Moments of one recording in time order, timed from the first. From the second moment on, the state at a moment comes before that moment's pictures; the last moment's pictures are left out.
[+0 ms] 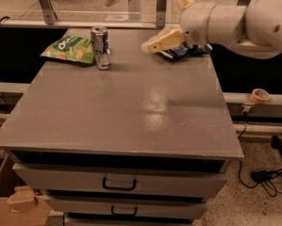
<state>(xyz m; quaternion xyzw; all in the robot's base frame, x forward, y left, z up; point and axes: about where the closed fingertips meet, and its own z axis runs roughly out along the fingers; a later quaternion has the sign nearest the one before) 0.679 -0.052 0.996 -0.47 0.60 0.19 0.62</state>
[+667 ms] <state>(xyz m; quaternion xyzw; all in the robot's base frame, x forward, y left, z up) 0.675 -0.061 1.011 -0.47 0.60 0.17 0.62</state>
